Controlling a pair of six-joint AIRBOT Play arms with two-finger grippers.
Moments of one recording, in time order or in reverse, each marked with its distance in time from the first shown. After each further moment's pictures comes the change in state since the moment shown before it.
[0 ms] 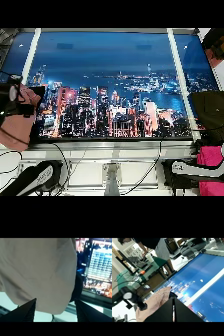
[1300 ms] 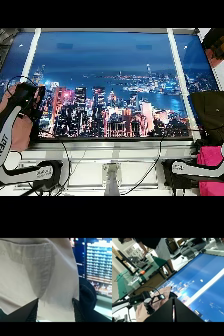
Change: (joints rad) left arm -0.015 -0.333 0.000 0.141 0.019 0.057; right arm 0.000 0.000 0.000 -0.001 0.000 0.000
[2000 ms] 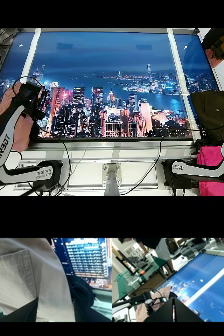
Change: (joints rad) left arm -0.035 -0.009 0.000 -0.001 -0.005 0.113; right arm 0.000 0.000 0.000 0.000 0.000 0.000
